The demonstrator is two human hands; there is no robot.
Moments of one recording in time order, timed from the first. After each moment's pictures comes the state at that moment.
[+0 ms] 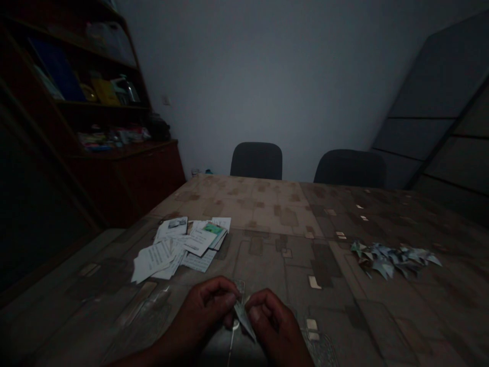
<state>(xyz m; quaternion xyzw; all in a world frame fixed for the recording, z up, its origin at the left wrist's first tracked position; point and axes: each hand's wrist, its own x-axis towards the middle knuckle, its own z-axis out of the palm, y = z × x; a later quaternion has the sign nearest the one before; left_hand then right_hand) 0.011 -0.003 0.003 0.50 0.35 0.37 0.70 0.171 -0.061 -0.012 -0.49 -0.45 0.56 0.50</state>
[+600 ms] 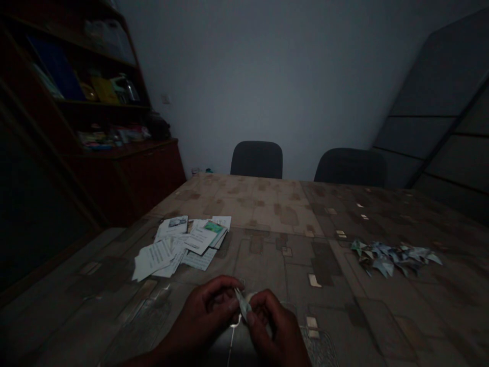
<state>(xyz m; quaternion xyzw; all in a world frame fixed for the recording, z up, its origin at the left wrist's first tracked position) 0.012 -0.004 -0.013 0.54 0.35 0.38 0.67 0.173 -0.063 -0.023 -0.54 -0.55 0.41 0.49</state>
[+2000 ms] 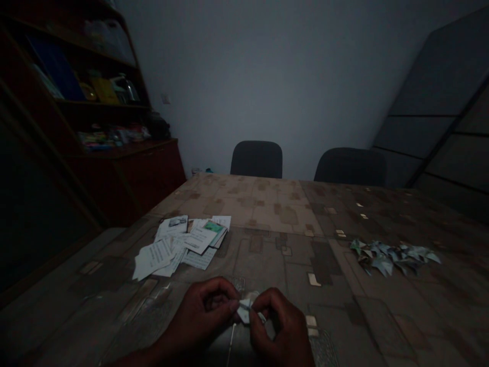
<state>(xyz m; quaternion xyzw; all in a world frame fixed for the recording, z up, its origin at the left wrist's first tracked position) 0.013 -0.008 0.007 0.56 0.40 0.35 0.64 0.172 -0.065 -0.014 -0.60 -0.59 0.21 0.49</state>
